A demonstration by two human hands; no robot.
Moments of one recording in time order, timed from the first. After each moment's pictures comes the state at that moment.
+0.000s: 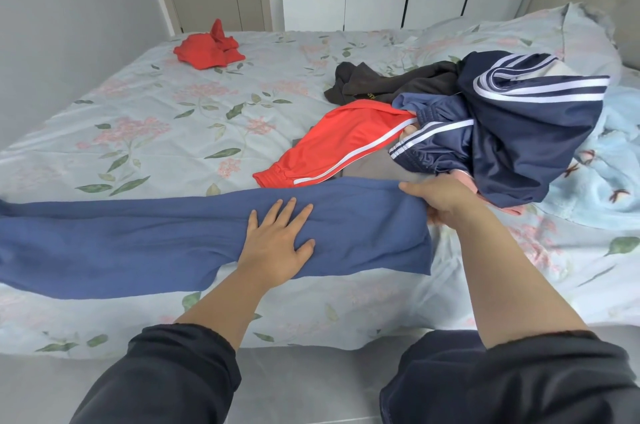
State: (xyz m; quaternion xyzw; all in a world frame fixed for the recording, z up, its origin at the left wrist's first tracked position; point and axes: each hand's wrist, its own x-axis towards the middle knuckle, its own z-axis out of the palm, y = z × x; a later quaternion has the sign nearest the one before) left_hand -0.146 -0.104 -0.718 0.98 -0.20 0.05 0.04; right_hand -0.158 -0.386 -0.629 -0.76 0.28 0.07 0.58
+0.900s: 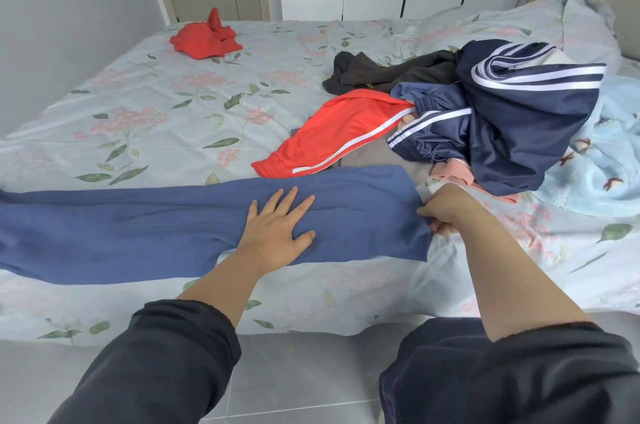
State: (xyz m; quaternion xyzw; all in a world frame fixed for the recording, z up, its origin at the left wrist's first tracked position) left_hand -0.143 -0.100 -0.716 0.97 -0.22 0.01 0.04; right_hand -0.175 -0.397 -0.641 -0.87 0.30 0.11 0.38
